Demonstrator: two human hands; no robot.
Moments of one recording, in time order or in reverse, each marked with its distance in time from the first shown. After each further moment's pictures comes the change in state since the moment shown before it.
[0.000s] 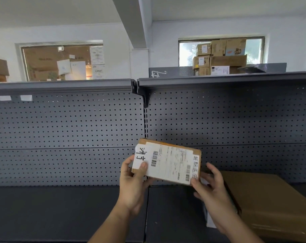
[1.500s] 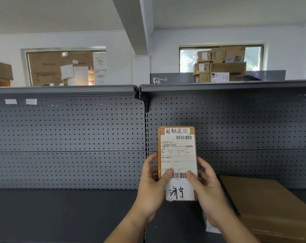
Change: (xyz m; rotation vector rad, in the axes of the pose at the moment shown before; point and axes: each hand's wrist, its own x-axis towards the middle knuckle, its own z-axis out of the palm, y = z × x) left_hand -0.037 0.011 0.049 0.256 -0.192 0.031; right_hand -0.004 -0.031 0.024 0.085 -0.067 -0.103
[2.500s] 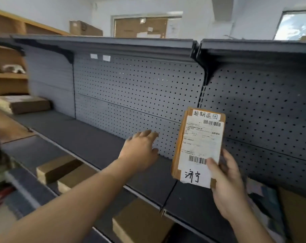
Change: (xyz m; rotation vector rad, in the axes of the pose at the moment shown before) left_hand -0.009 0.027 -0.103 1.635 0.238 -0.146; right_hand 0.024 0.044 0.021 0.174 -0.247 0.198
